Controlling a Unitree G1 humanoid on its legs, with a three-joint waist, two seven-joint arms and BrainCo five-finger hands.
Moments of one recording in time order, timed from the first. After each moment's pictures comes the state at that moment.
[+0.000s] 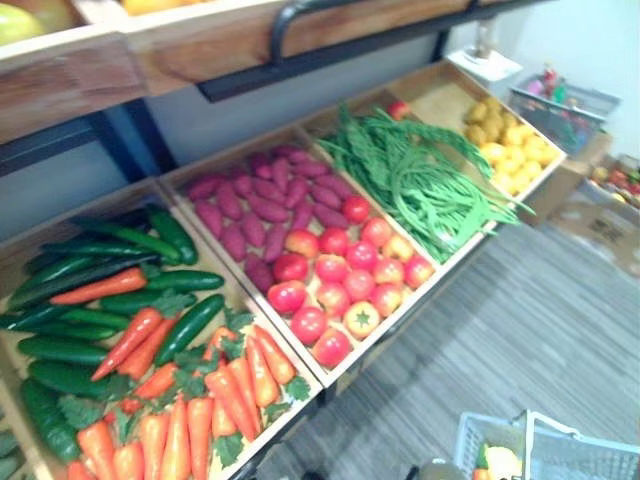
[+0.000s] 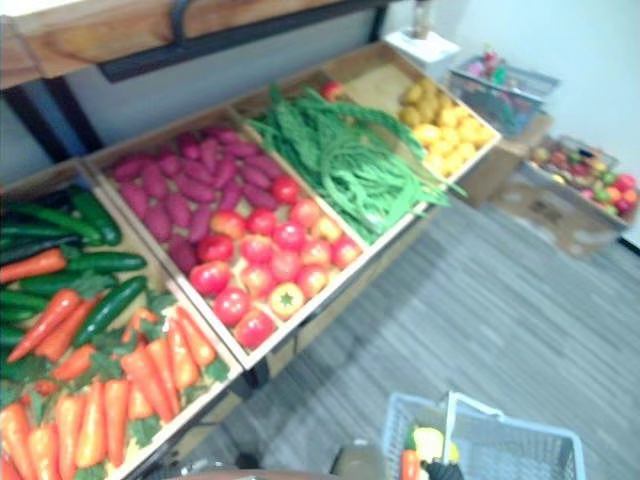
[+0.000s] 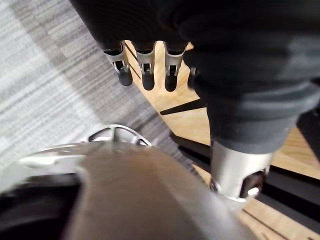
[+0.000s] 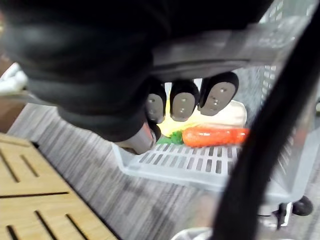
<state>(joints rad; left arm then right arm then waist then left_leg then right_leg) 0.16 0.15 0.12 1.07 -0.03 -0.06 0.00 0.11 -0.13 -0.34 1.12 0.00 -0.12 -0.01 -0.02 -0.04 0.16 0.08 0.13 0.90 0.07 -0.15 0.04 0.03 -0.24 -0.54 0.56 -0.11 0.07</state>
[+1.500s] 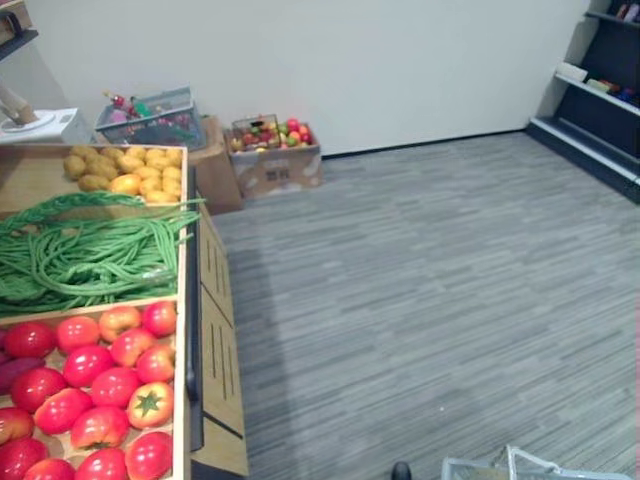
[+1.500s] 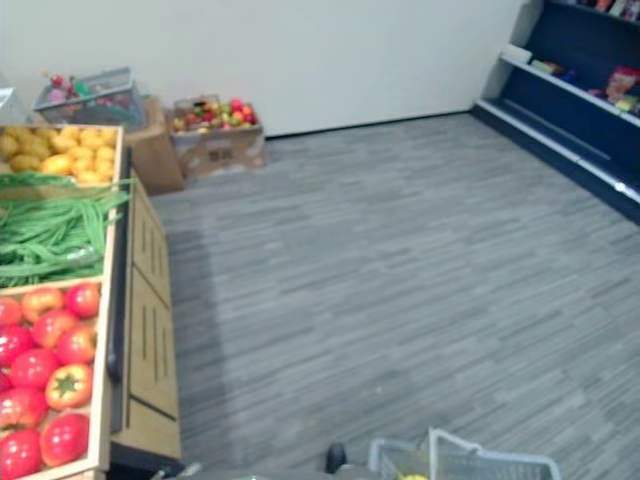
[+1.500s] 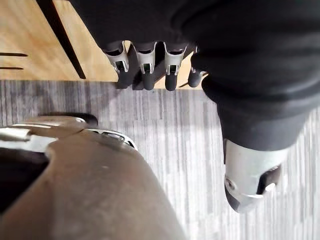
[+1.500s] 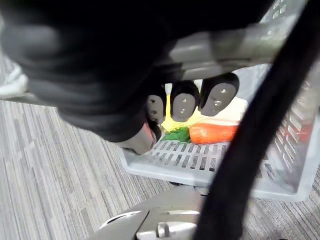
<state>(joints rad) 0.23 0.11 0.19 1.08 -0.22 -0.10 0.01 0.24 -0.13 -0.23 1.16 0.02 -0.12 0.04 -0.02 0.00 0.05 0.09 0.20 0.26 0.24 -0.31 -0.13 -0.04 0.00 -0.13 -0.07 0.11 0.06</state>
